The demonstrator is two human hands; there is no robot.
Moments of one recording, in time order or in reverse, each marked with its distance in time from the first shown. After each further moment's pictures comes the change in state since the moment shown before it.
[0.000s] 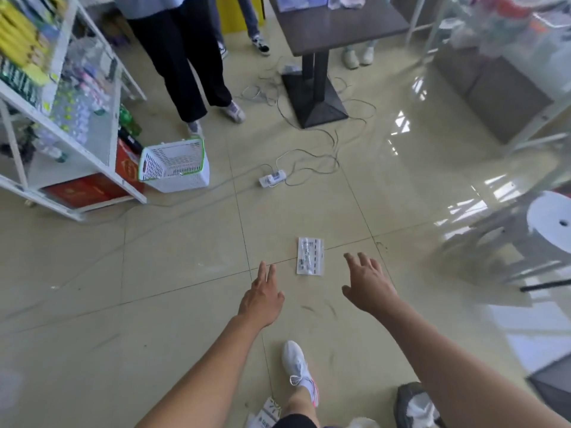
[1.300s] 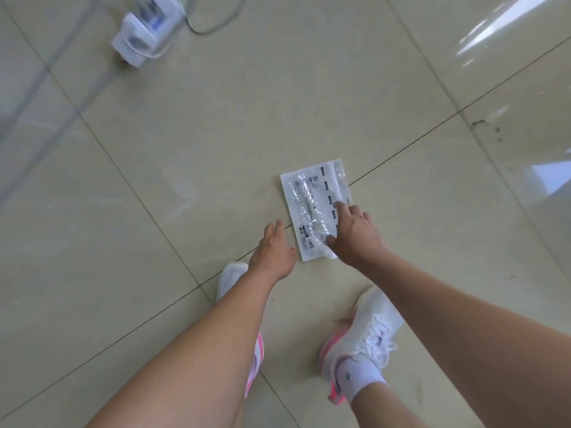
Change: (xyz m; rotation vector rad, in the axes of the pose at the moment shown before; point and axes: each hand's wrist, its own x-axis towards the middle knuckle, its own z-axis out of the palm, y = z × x) left_hand 0.700 -0.158 0.363 0.038 -0.436 -0.034; right_hand 0.658 0.095 0.470 0.362 -0.195 0.337
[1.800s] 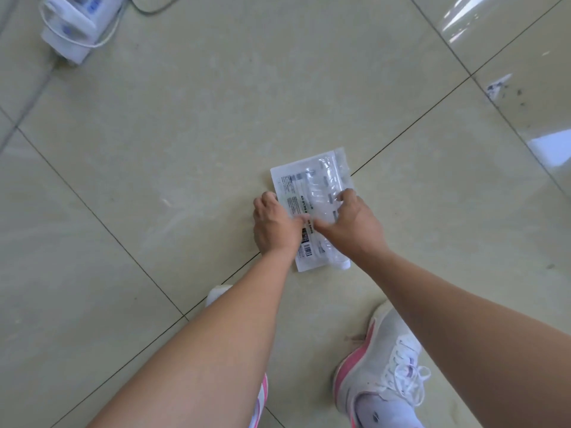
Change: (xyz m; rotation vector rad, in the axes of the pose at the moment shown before) left_hand 0.109 0.027 0.032 -0.169 0.445 -0.053; right_hand 0.073 0.025 0.053 0.320 0.228 0.138
